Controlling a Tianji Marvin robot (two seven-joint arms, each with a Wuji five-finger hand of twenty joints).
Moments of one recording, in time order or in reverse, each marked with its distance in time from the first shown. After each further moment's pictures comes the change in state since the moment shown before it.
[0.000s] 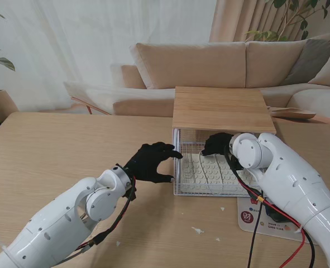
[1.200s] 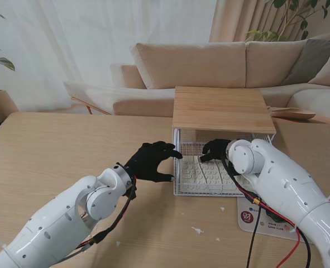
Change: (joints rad) left arm -0.009 0.001 0.006 -0.007 0.008 0.010 -0.012; right arm 0.036 -0.020 -0.101 0.100 0.018 0.034 -0.061; left_hand 0.001 0.001 0.013 0.000 0.002 -0.001 0.044 0.034 0.000 -0.002 0.002 0.000 0.000 -0.010 0.000 0.000 0.000 0.000 -0.047 -0.023; right_hand -0.054 -0.009 -0.082 0.000 -0.217 -0.001 -0.079 0.026 -0.156 -0.030 -0.133 -0.229 -0.204 -0.138 -0.331 -0.151 -0.128 -0.105 -0.227 -0.097
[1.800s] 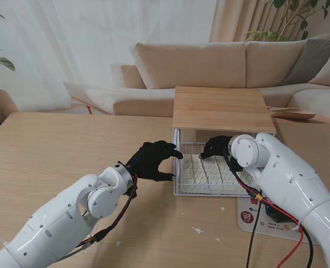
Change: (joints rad) left arm -0.017 0.000 0.015 0.004 -0.001 0.010 -0.006; right arm 0.010 0.012 0.038 -0.029 0.031 -0.009 0.068; left_hand 0.000 0.011 0.001 0.000 0.000 -0.004 0.035 0.024 0.009 0.000 0.002 0.000 0.001 -0.001 0.000 0.000 0.000 0.000 -0.025 -0.002; right_hand 0.001 0.000 -0.023 0.000 0.083 0.031 -0.022 -0.014 0.104 0.036 0.014 0.089 0.144 0.082 0.153 0.087 0.122 0.073 0.081 0.110
